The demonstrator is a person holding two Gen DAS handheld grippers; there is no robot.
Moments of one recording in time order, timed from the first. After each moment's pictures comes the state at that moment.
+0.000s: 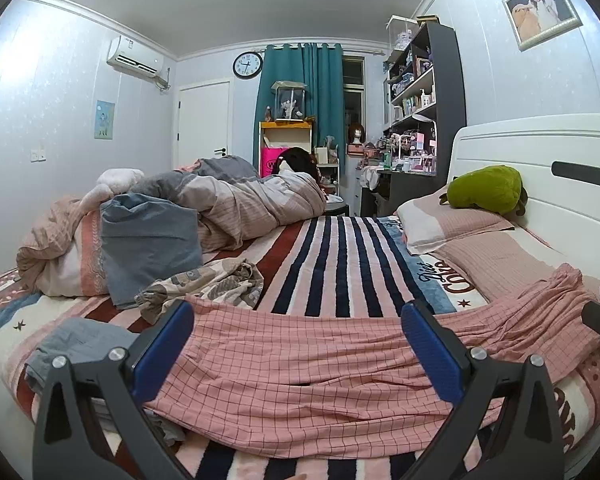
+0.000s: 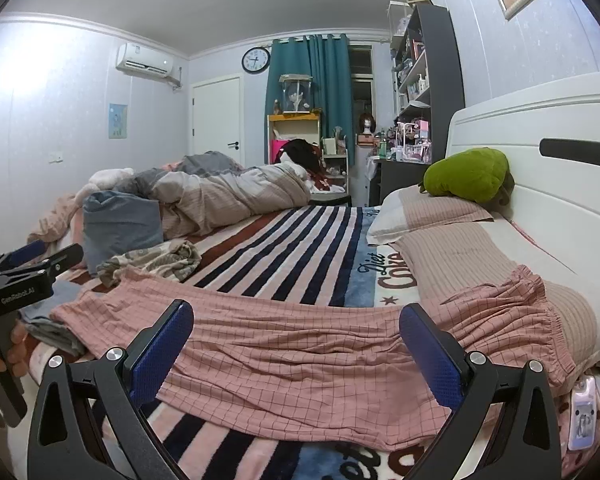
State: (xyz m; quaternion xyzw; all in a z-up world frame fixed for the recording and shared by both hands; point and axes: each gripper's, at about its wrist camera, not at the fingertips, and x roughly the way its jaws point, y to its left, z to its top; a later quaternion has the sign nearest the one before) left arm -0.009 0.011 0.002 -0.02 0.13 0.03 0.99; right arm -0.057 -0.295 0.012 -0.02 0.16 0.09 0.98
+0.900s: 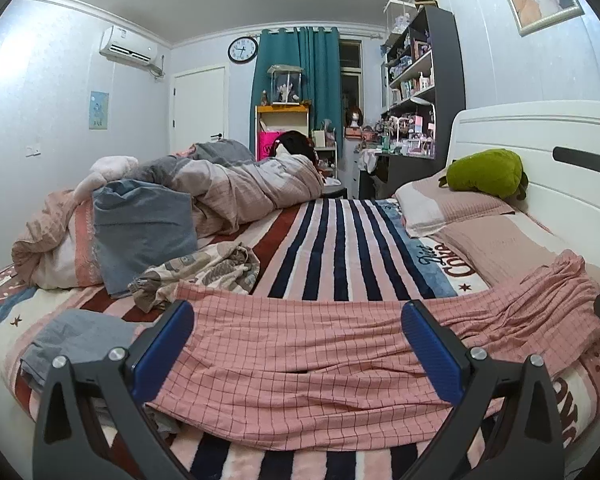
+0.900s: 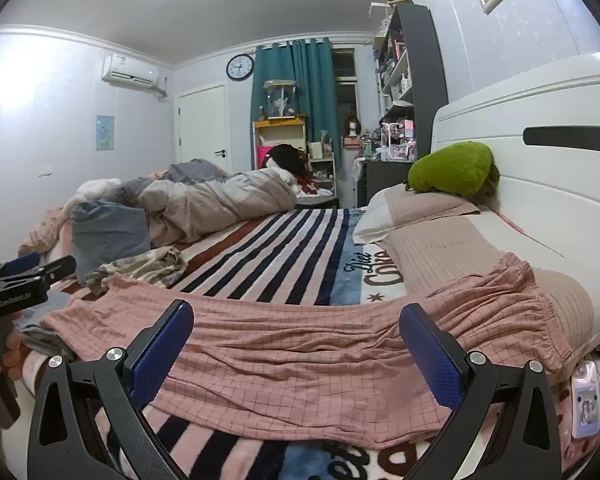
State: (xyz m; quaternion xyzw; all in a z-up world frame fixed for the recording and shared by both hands) left arm 0.006 0.008 -0.008 -0.01 0.17 0.02 0.99; right arm -0.058 -0.322 -0.002 0.00 0.15 0.07 0.99
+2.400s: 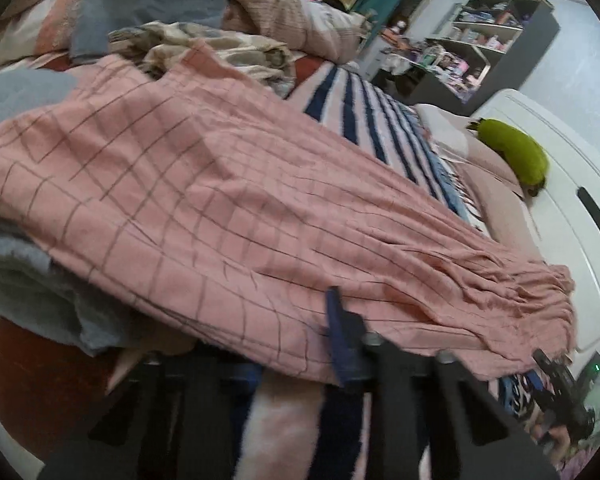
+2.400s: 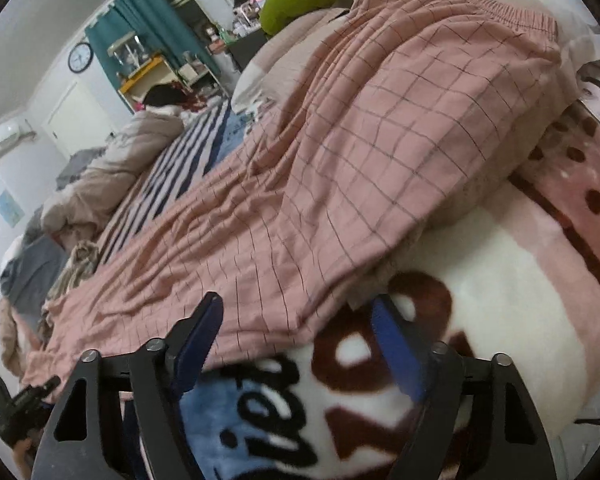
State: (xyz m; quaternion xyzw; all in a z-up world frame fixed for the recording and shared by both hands) left arm 0.083 0.115 -0.172 -0.23 0.40 -0.06 0.89; right arm -0.009 -0.438 -0.163 0.27 0.33 -0.05 0.90
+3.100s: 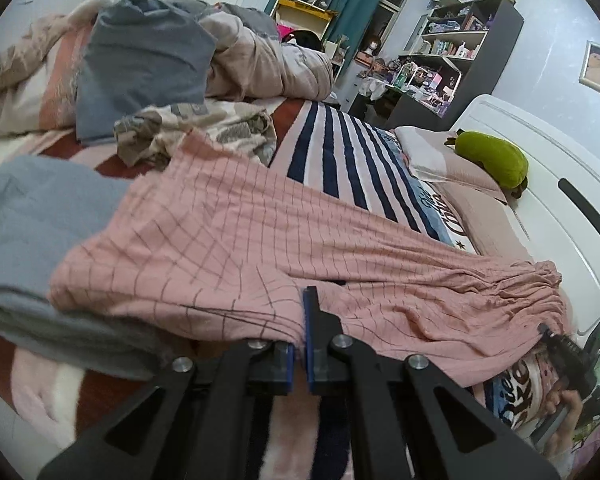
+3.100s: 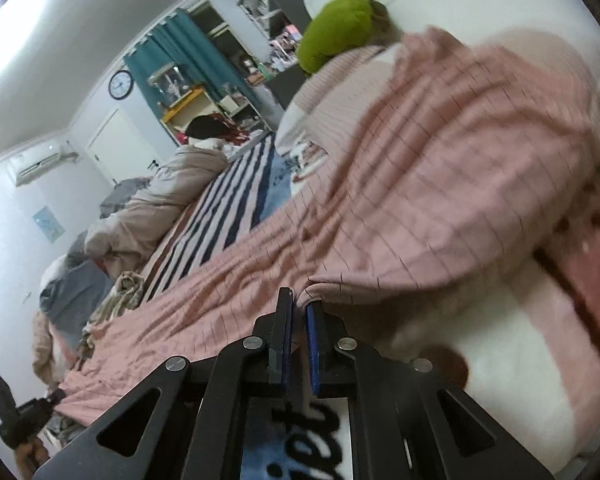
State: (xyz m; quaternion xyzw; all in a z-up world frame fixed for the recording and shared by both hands) left arm 0.061 0.137 -0.104 -0.18 0.34 -0.06 0.92; right arm -0.007 -0.447 -0.117 0.27 0.26 0.01 0.93
